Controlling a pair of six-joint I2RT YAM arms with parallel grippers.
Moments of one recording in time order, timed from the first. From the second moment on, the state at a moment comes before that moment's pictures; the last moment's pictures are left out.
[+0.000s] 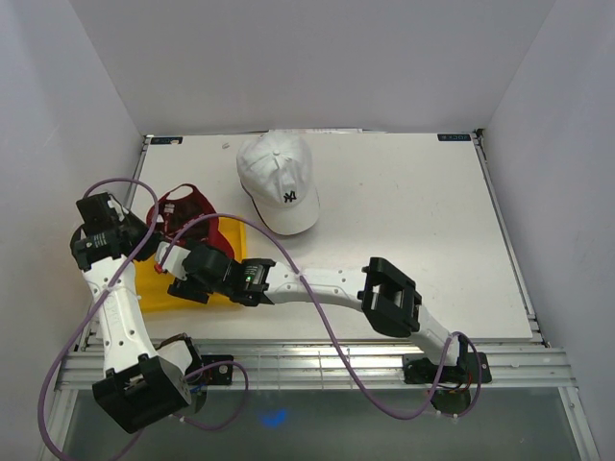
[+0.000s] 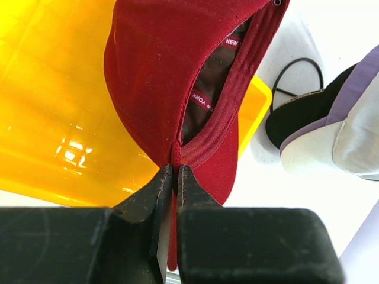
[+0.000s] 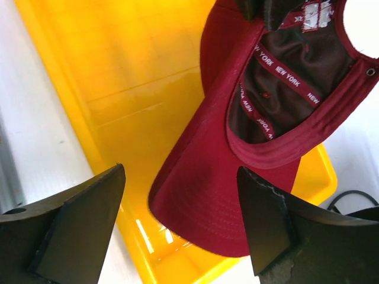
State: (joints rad) left arm 0.44 1.02 1.07 -0.92 0.24 -0.48; right arm 1.38 2.20 1.90 -0.20 0.24 -0.24
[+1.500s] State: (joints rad) left arm 0.40 1.07 1.58 -0.72 0.37 -0.69; right arm 1.18 1.97 1.95 -0.29 0.05 0.13
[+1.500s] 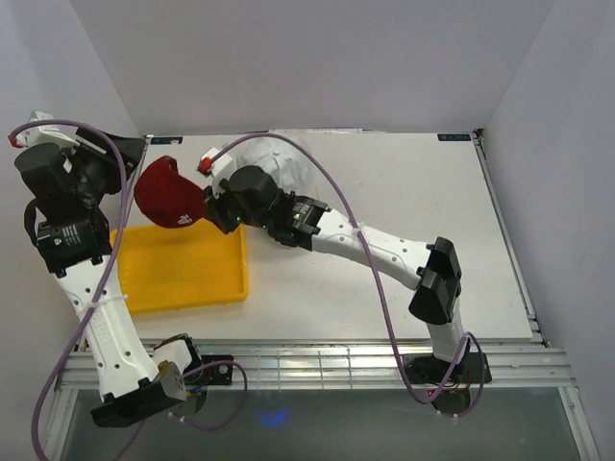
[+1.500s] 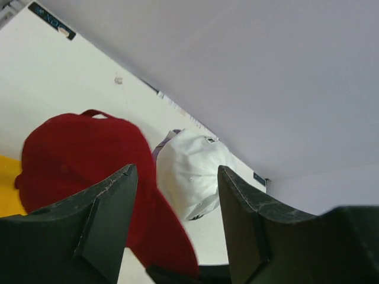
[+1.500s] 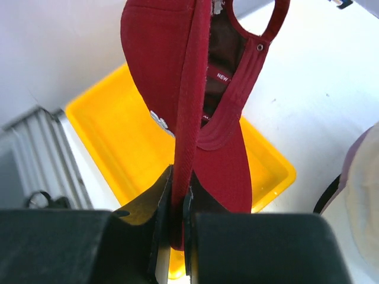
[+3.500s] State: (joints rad) left arm 0.23 0.90 1.15 -0.67 0.28 -0.68; right arm 0.68 1.65 1.08 0.81 -0.04 1.75
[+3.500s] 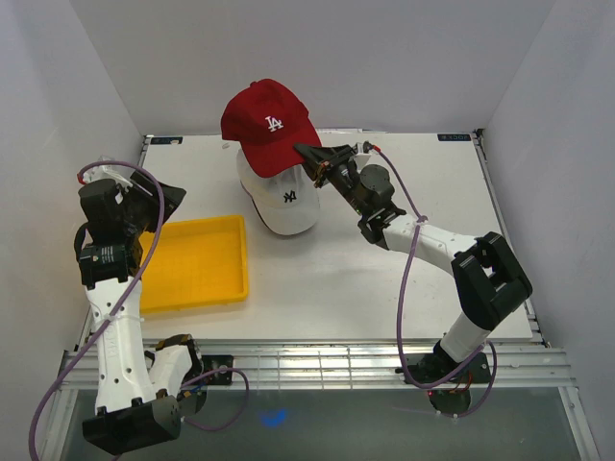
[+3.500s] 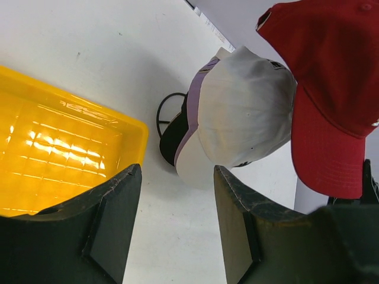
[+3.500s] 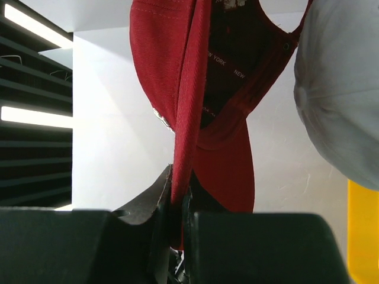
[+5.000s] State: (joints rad) left arm 0.22 0.91 1.14 -0.69 0.24 -0.63; right arm 0.67 1.71 0.75 1.03 -0.08 1.82
